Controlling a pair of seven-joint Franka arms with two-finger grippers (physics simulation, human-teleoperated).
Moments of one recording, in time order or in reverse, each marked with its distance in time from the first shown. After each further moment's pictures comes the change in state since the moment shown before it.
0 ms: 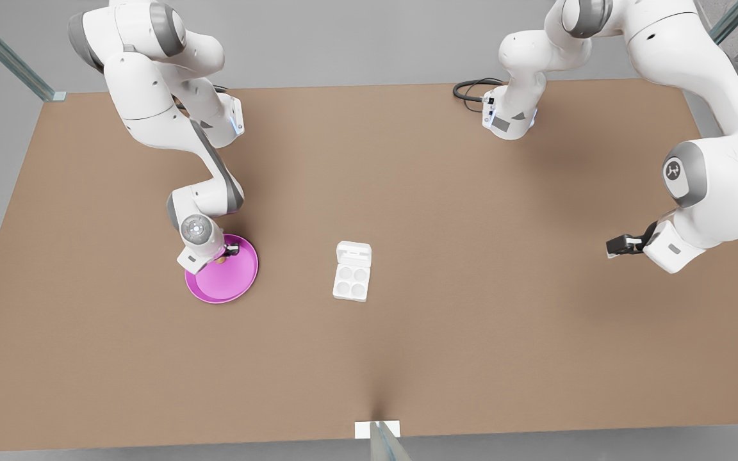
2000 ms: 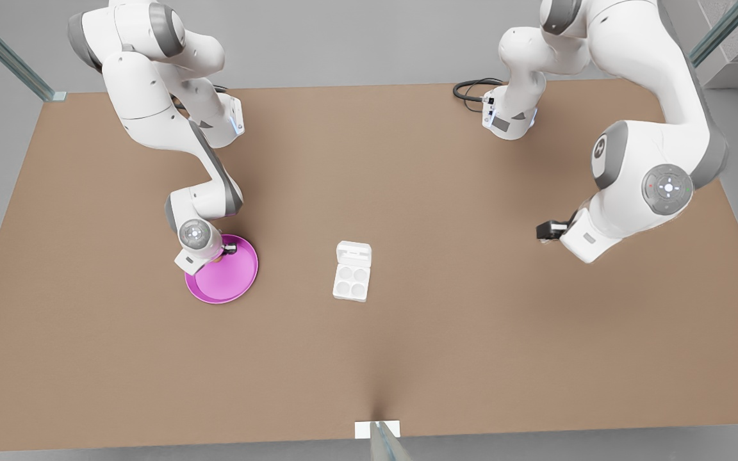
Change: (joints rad) left arm -0.290 0.020 -0.003 0.149 0.003 -0.261 -0.306; right arm -0.008 0.002 0.003 0.026 0.008 -0.086 -0.002
